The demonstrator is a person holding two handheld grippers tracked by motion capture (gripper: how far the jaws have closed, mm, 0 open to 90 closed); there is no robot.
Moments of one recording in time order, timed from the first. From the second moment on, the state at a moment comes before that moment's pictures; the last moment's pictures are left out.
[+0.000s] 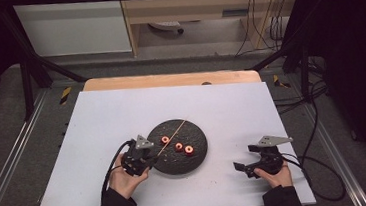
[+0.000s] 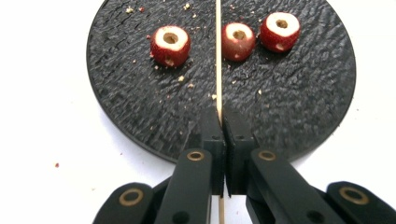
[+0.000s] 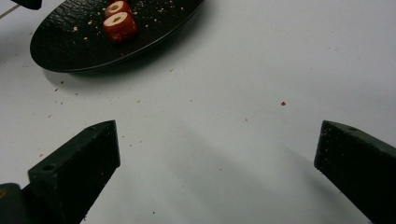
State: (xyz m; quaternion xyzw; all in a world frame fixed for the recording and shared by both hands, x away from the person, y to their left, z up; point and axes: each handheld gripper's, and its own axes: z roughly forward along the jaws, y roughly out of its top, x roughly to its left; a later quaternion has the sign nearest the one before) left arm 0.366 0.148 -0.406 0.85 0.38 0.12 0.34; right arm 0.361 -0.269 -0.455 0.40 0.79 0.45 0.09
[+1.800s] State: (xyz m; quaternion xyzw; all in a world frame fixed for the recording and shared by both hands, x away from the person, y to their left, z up) left arm 0.325 0.217 -0.428 0.82 0.35 0.13 0.43; right arm 0.376 -0.204 -0.420 0.39 0.83 0.39 0.11
